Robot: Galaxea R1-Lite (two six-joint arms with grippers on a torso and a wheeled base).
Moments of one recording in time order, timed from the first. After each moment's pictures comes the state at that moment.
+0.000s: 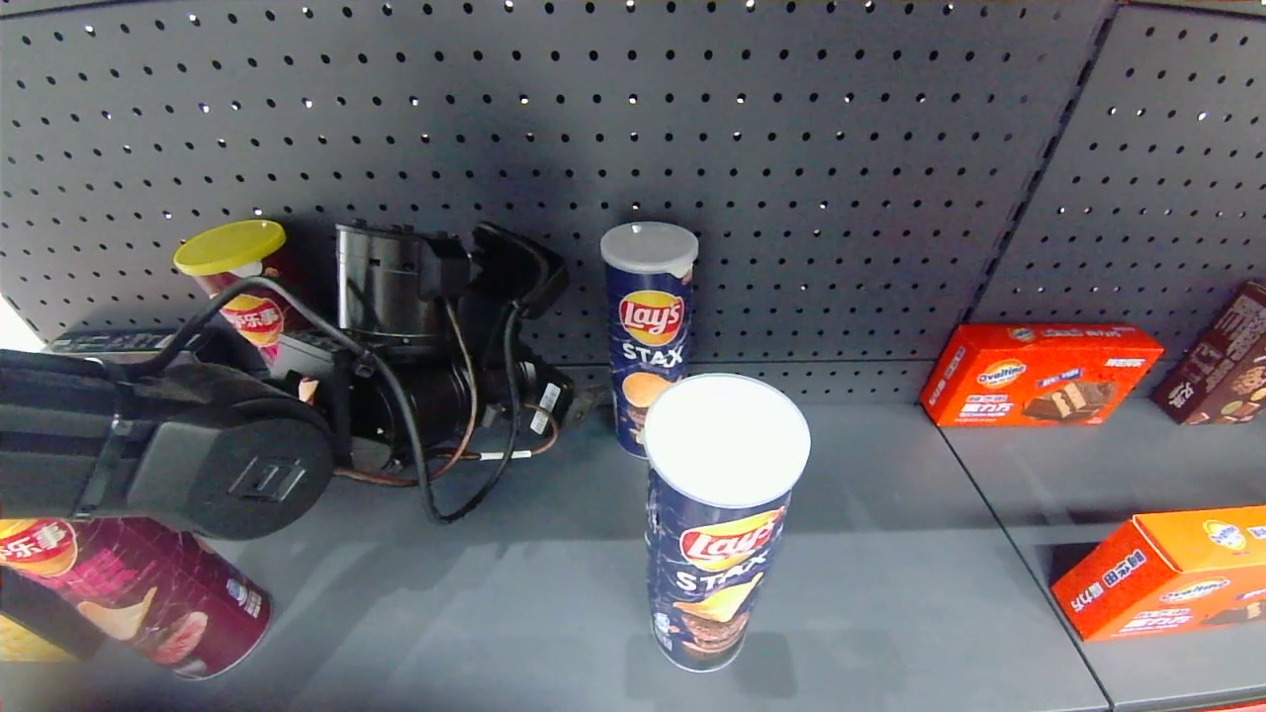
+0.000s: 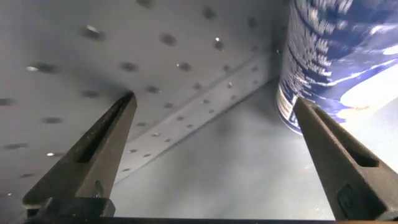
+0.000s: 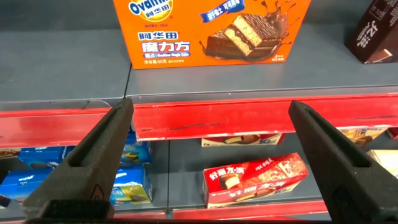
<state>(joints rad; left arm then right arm) -0.48 1.79 -1.09 -0.41 0.13 0.29 0.00 0.00 0.00 0.00 -0.06 0.00</state>
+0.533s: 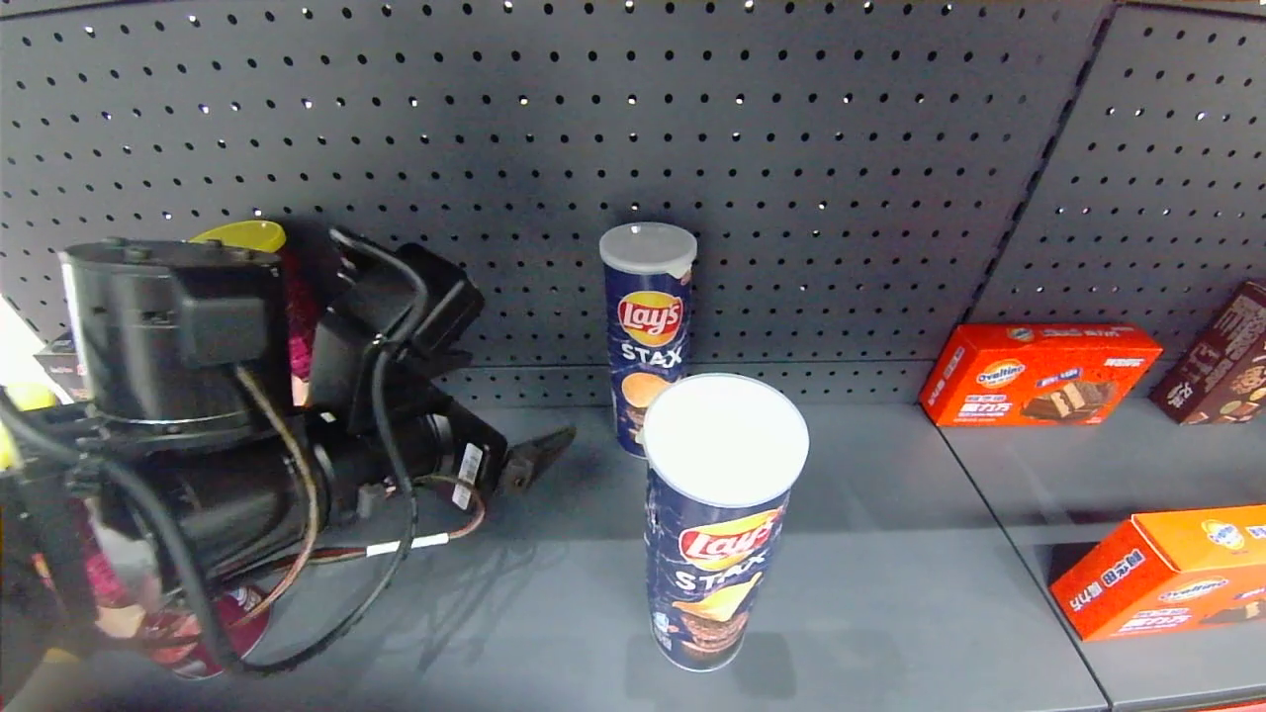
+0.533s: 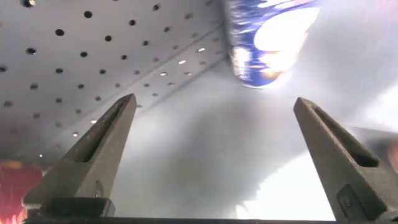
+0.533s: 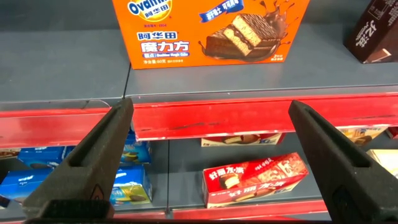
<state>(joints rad) -0.57 1.47 -0.80 -0.41 0.12 0.22 0.00 0.00 0.00 0.00 -0.05 0.00</state>
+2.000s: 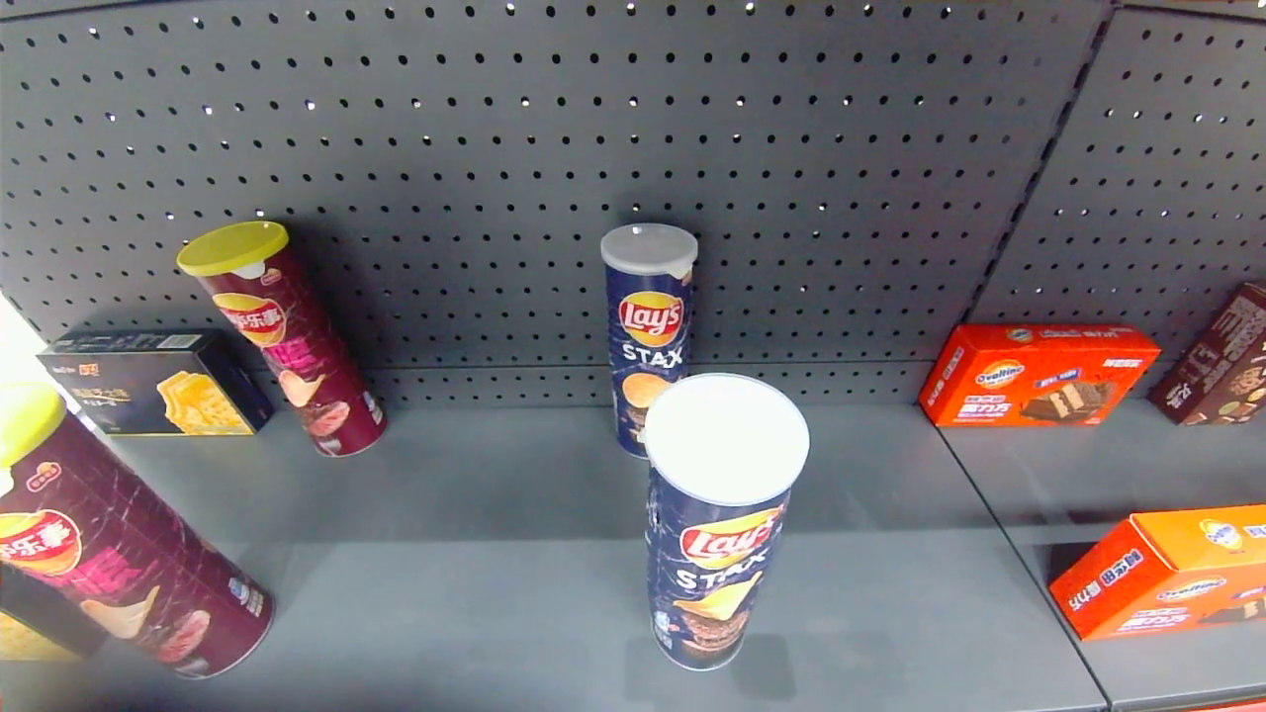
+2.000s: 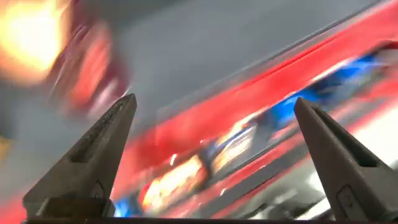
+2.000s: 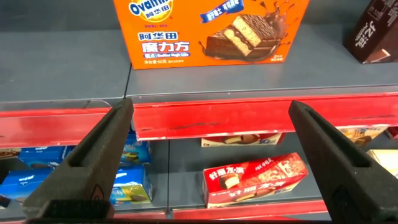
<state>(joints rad) -0.29 0.35 -0.01 -0.12 -0.06 0.16 0.00 0.00 0.00 0.00 -0.05 0.00</state>
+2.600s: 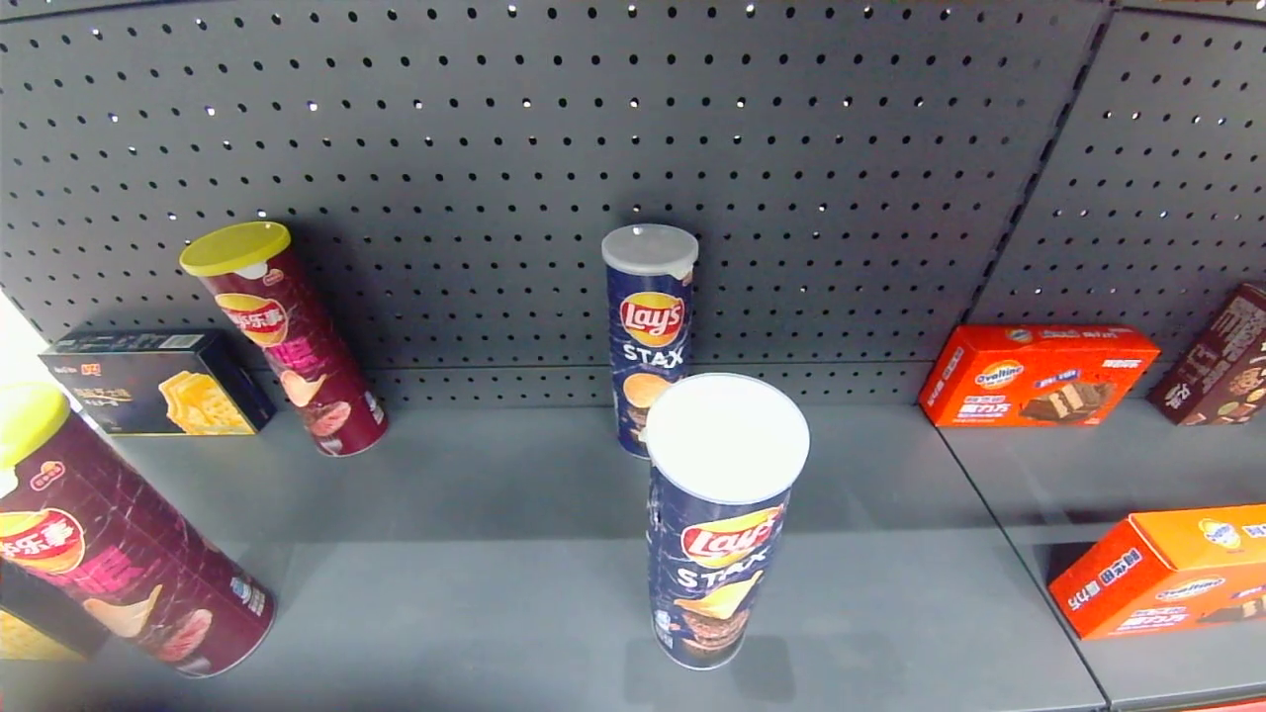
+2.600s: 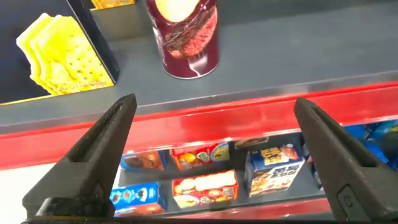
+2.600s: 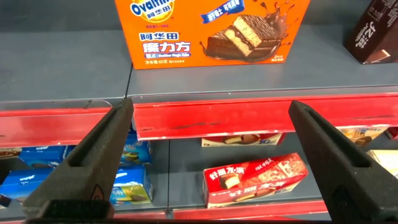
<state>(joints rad) 0.00 0.01 0.00 0.00 -0.07 0.08 0.00 0.00 0.00 0.00 -0.06 0.00</state>
